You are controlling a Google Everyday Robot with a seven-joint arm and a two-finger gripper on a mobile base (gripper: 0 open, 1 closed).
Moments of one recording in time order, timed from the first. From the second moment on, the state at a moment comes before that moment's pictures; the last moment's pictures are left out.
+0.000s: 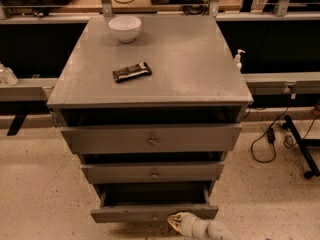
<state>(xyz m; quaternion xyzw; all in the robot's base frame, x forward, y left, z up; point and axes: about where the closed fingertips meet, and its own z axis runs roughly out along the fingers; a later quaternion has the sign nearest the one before) 0.512 -0.073 0.127 -0.57 0.66 0.11 0.47</state>
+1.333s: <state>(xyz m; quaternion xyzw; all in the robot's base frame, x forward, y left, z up) 0.441 -0.068 0.108 -0.66 0.59 0.25 0.39</state>
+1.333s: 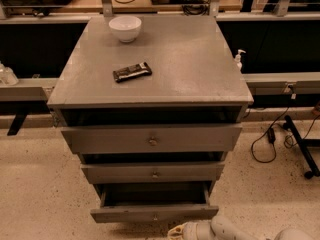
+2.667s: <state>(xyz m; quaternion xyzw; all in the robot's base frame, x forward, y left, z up) 0.467 -0.025 0.096 -0.66 0.56 0.29 0.41</state>
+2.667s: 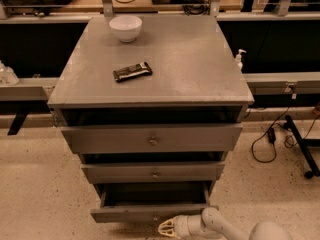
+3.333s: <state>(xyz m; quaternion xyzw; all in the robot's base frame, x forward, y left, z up) 0.487 -0.025 0.094 -0.66 0.56 0.28 0.41</state>
